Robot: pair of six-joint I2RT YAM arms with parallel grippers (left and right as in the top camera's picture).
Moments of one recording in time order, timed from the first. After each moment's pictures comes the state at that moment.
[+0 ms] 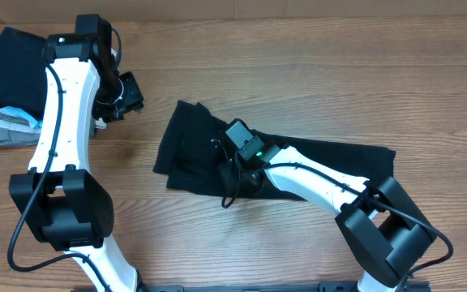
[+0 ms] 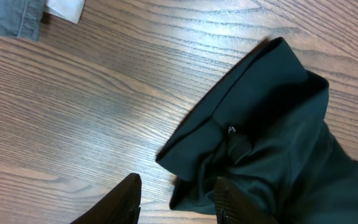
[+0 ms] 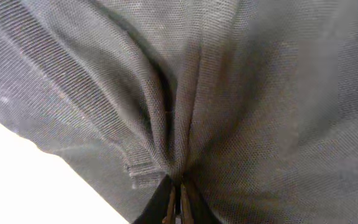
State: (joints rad) left arm 0.05 1.97 1.88 -1.38 0.08 -0.39; right arm 0.76 1.88 1.17 -0.51 -0.14 0.31
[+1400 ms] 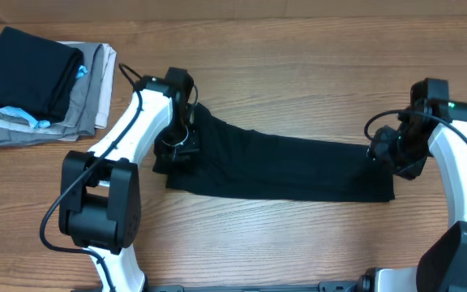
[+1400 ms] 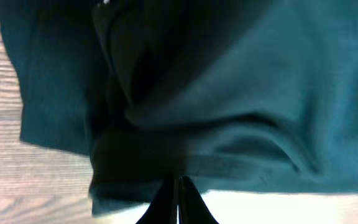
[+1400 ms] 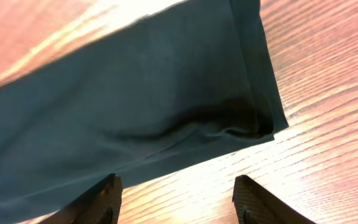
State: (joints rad) left arm -0.25 1.97 1.45 -1.16 0.13 -0.31; right arm -0.19 1.58 1.23 -1.19 -0.11 0.32
